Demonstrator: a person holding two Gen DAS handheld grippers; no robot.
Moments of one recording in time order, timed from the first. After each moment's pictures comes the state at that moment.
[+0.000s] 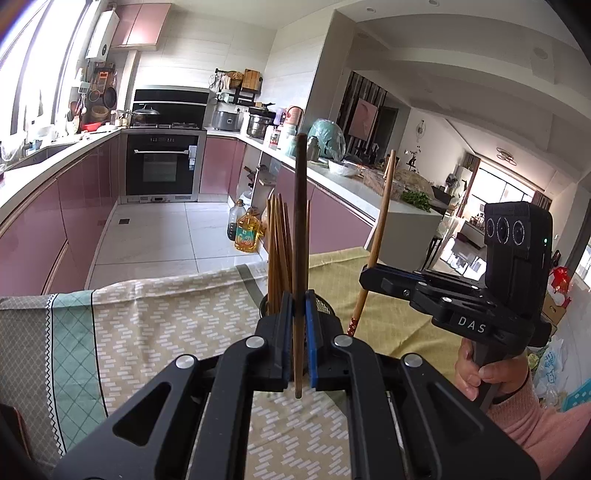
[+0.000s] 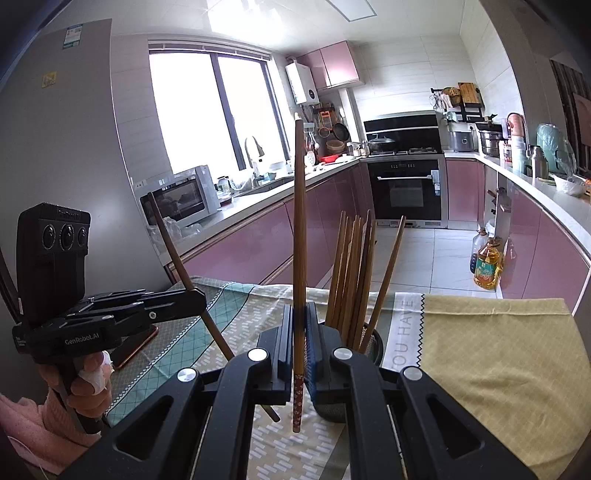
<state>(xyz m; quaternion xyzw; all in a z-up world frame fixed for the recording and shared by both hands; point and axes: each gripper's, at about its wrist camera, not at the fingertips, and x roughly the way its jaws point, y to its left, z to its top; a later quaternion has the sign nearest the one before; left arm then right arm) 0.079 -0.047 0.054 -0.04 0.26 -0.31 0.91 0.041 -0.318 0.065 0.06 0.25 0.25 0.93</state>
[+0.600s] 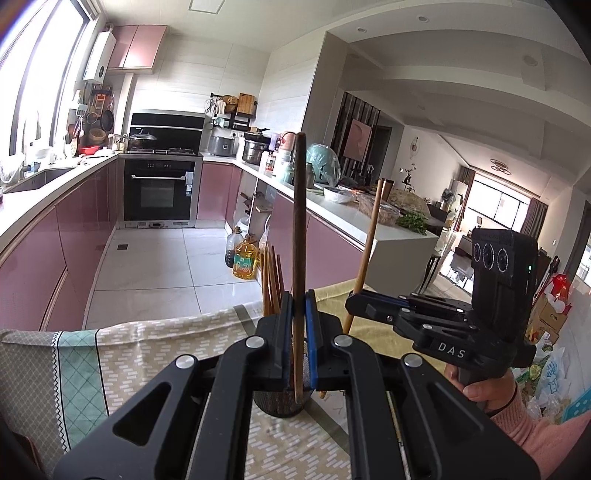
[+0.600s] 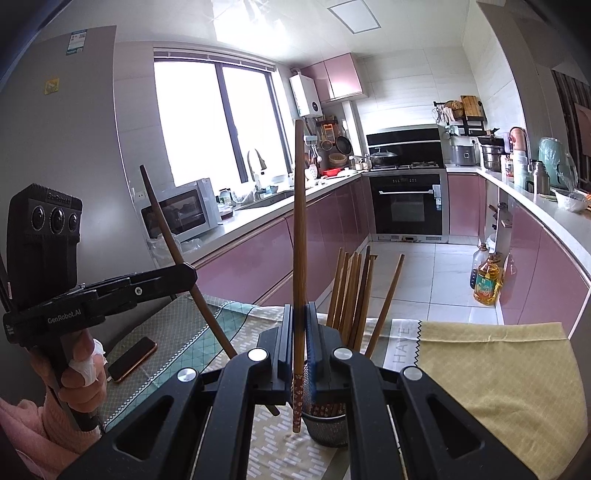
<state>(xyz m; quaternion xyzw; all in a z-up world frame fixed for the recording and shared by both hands) 0.078 -0.049 0.088 -0.04 0.22 -0.32 0.92 0.054 -0.318 0.084 0.06 0.22 0.26 0.94</state>
